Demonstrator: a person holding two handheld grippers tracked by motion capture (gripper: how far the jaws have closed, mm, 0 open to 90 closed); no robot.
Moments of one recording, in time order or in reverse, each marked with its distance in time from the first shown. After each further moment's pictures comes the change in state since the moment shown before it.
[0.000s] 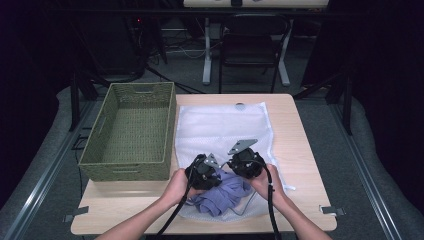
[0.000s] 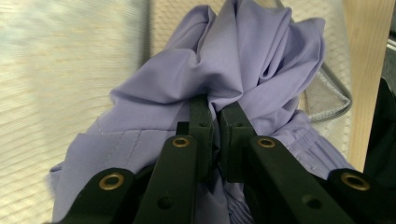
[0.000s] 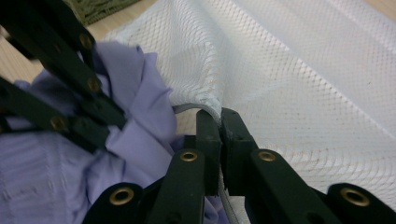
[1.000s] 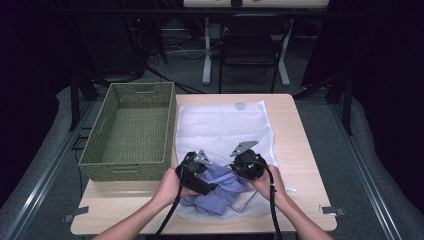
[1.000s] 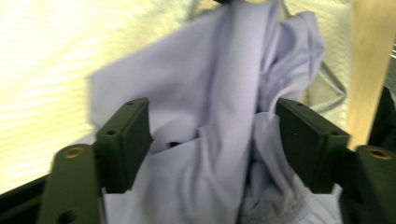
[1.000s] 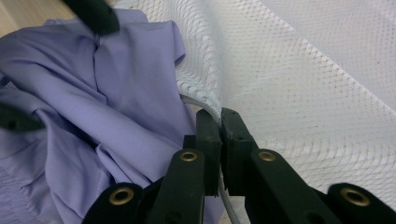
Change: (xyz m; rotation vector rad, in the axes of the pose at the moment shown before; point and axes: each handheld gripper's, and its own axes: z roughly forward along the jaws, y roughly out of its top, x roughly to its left) left arm 0.007 -0.011 -0.034 -0.043 0.091 -0.077; right arm -0.005 -0.011 0.007 0.043 0.007 0.006
